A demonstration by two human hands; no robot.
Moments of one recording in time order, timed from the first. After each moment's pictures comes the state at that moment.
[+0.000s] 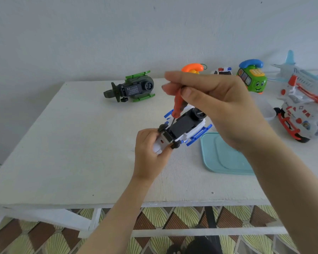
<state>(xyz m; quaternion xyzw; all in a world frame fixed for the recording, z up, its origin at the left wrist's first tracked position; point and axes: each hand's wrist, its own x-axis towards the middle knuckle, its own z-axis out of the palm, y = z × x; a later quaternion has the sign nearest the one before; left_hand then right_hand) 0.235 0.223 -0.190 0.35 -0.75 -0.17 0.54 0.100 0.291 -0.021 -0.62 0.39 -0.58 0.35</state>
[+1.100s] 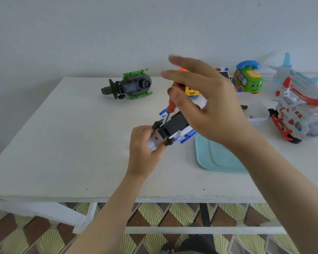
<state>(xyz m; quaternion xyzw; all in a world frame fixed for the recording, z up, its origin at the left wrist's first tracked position) 0.234 0.227 -0.187 0.37 -0.74 -0.15 0.54 0.091 0.282 -0.033 -0.74 0.45 -0.50 0.02</state>
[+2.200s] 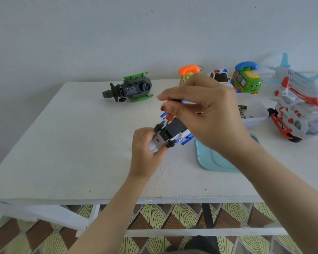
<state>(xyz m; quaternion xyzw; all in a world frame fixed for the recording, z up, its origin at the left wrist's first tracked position) 0.234 0.231 -0.185 0.36 -0.74 -0.16 0.54 0.104 0.296 -0.033 -0.71 0.46 -0.54 0.04</state>
